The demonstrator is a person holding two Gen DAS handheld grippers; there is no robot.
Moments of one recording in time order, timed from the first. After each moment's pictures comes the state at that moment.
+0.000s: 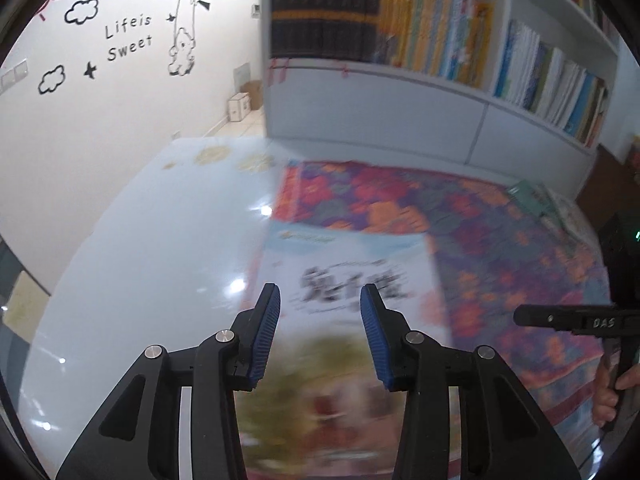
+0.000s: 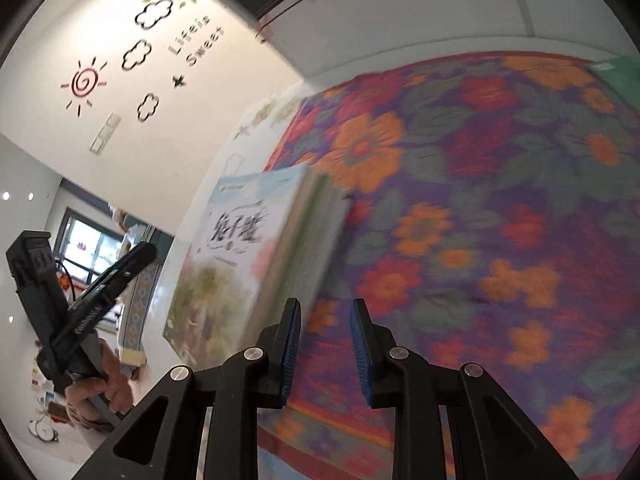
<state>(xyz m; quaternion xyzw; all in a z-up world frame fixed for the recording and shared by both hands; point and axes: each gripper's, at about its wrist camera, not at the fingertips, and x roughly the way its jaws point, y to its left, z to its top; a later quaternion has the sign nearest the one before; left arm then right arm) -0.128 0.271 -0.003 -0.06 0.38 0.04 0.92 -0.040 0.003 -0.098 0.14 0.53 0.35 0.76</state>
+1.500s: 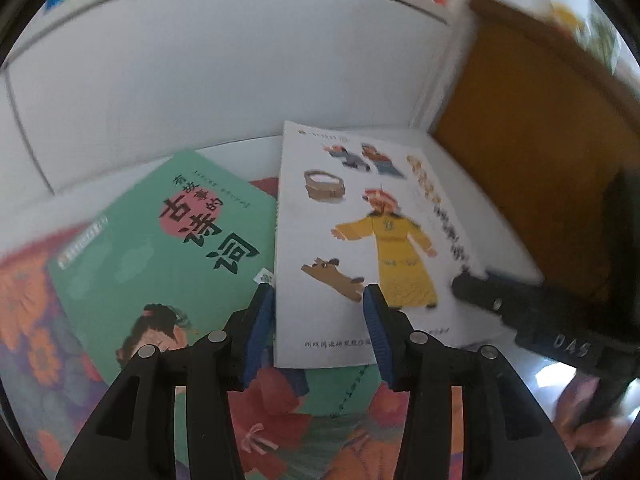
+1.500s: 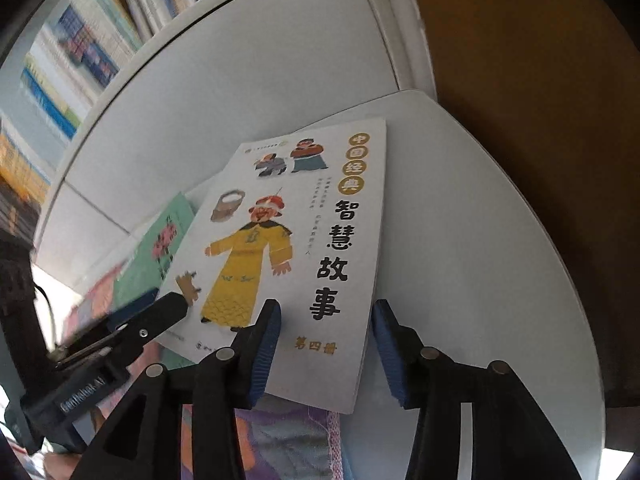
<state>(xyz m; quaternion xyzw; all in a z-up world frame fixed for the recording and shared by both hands) 0.150 -0.242 -0.075 0.03 0.44 -0.22 0.87 0.138 -0.454 -0.127 0.17 0.46 0.04 0.87</state>
